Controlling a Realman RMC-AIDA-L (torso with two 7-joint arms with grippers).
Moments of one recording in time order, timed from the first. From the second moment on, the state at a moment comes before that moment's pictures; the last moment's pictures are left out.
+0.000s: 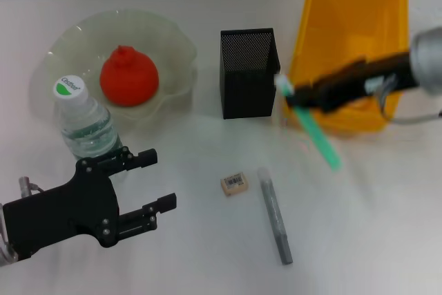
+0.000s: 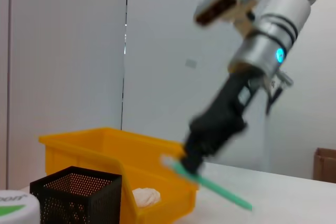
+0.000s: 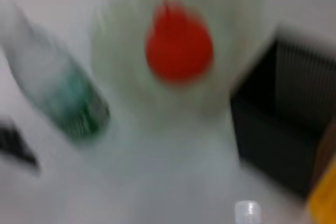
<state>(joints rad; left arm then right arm) -0.11 -2.07 1.15 0.71 1.48 1.64 -0.96 0.39 2.09 -1.39 -1.63 -2.28 -1.47 2.63</state>
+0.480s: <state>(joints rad) -0.15 -2.07 1.15 0.65 1.48 1.64 -0.95 0.34 2.09 -1.29 -1.29 -1.46 -1.10 1.69</state>
